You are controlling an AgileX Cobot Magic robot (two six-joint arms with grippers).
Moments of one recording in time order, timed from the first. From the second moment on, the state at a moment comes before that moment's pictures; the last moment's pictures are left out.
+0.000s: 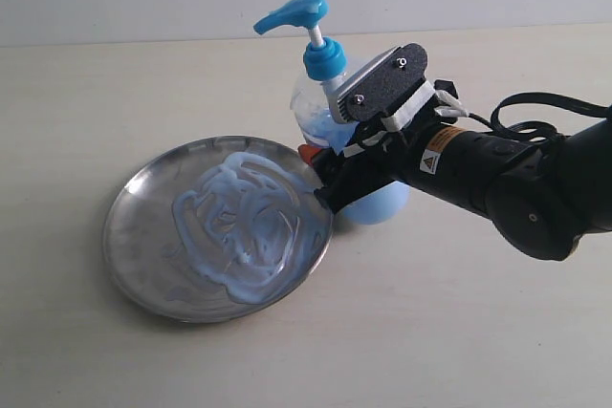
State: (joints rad) left arm -0.37 0.77 -0.61 0.05 0.37 -0.13; right arm 0.60 1.77 -0.62 -0.01 -0.65 -0.23
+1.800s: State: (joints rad) left arm -0.55 1.62 -1.39 -0.79 0.66 0.59; right arm 0.60 1.77 -0.62 -0.01 -0.65 -0.23
